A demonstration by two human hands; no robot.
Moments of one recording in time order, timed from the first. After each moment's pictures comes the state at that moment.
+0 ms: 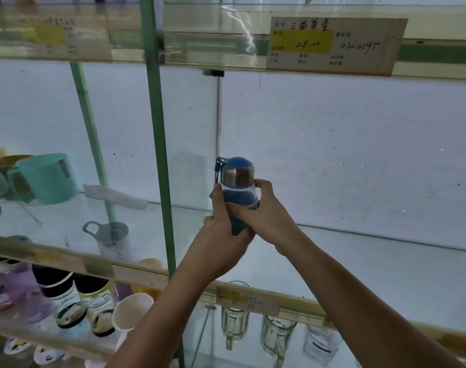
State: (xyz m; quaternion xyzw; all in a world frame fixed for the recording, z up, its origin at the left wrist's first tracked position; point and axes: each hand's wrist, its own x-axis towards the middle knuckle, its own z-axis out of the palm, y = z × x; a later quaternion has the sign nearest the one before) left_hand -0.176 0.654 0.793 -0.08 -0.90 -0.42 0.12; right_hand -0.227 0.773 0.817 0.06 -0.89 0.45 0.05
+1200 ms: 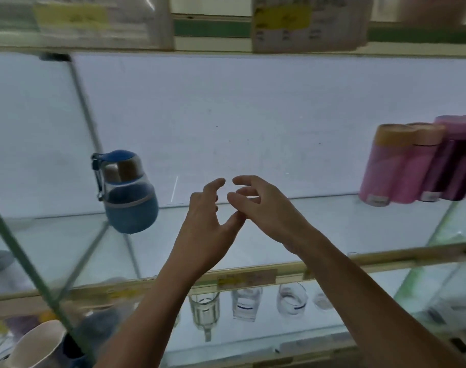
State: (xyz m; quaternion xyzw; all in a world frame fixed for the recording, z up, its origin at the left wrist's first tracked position) left_hand -0.141 0.782 0.812 -0.18 -0.85 -0.48 0.10; right_hand -0.130 0.930 0.833 0.02 -0.86 0.50 0.10
